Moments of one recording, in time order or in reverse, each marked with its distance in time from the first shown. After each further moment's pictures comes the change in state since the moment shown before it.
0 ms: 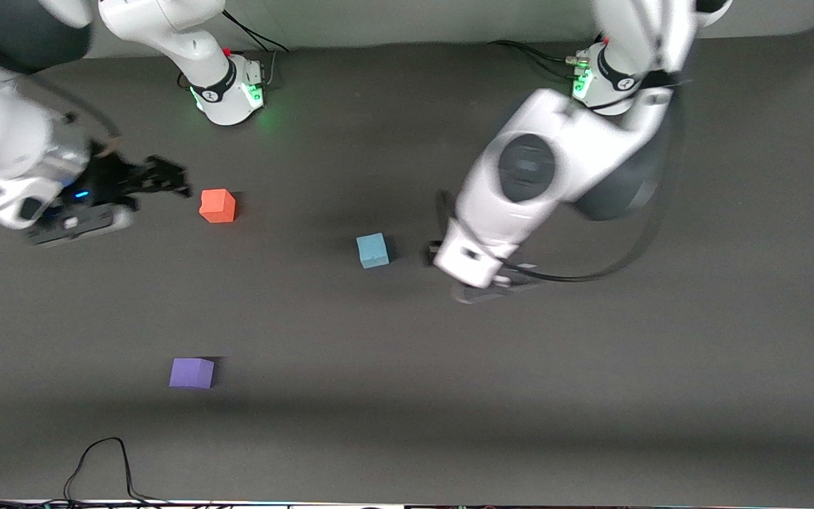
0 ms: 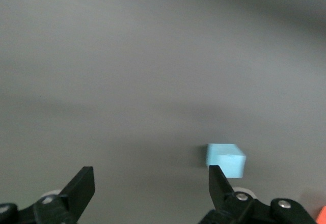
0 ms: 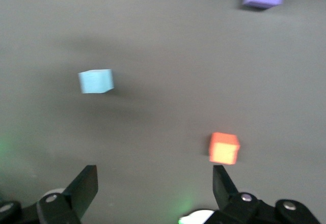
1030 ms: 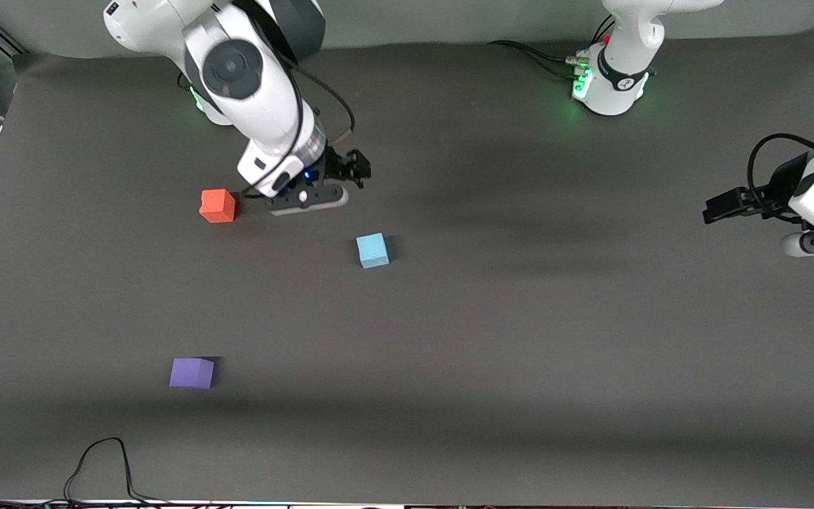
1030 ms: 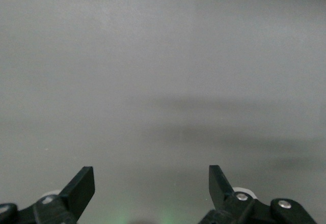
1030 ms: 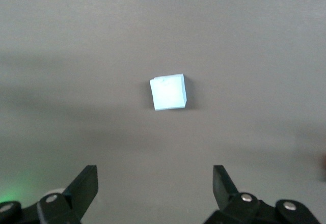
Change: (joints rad) left arm 0.512 -0.478 0.006 -0.481 0.088 -0.062 0.681; right arm 0.383 0.072 0.002 -0.350 0.006 0.563 0.394
